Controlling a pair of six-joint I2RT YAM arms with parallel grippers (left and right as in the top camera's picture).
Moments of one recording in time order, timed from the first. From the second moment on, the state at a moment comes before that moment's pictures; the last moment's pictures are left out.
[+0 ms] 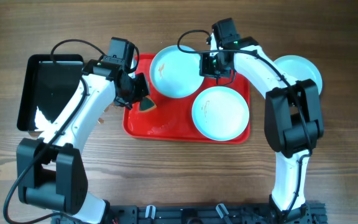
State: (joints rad) left arm -0.24 1.71 1.27 -0.85 0.18 -0.50; right arm 0.32 2.19 1.64 -0.71 -0.31 0.38
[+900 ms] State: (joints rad) left arm -0.24 1.71 1.27 -0.91 0.12 -0.40; right arm 0.55 2.19 1.64 -0.84 -0.20 0.50
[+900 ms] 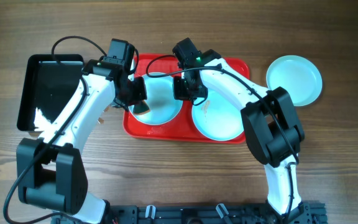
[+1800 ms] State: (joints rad) left arm -0.24 1.83 1.26 -0.71 0.24 -0.41; right arm 0.55 2.19 1.62 -0.82 -0.17 0.51
